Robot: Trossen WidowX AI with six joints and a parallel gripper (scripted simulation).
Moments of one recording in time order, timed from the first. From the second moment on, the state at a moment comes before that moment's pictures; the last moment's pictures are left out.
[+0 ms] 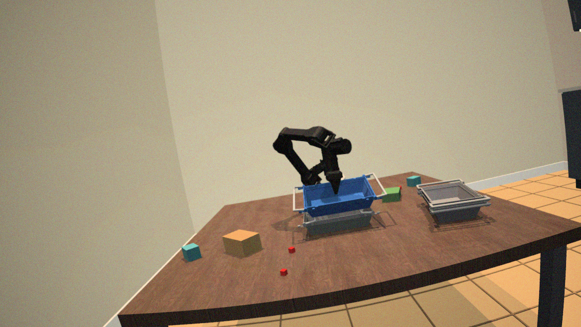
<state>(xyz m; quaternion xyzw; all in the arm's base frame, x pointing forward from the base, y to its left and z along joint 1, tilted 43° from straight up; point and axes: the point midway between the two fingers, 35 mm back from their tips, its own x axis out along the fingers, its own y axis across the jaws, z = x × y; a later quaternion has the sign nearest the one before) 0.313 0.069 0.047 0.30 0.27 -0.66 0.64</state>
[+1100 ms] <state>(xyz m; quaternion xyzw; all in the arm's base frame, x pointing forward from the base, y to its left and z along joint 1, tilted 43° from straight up) 0.309 0.064 0.044 0.30 0.27 -0.66 0.64</state>
